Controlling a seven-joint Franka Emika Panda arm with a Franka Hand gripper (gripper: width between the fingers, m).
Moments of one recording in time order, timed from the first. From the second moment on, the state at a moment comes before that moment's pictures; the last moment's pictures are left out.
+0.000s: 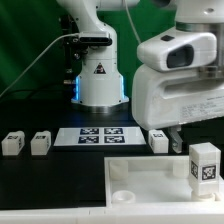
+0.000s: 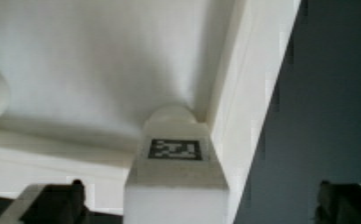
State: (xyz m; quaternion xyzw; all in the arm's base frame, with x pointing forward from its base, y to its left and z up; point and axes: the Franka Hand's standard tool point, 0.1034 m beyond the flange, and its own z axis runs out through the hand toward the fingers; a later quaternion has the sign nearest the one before) arm 0.631 0.123 0.100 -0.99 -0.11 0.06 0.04
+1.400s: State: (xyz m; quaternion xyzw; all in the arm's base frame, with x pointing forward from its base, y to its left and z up) arm 0.632 0.116 0.078 -0.99 0.09 0.05 0.04
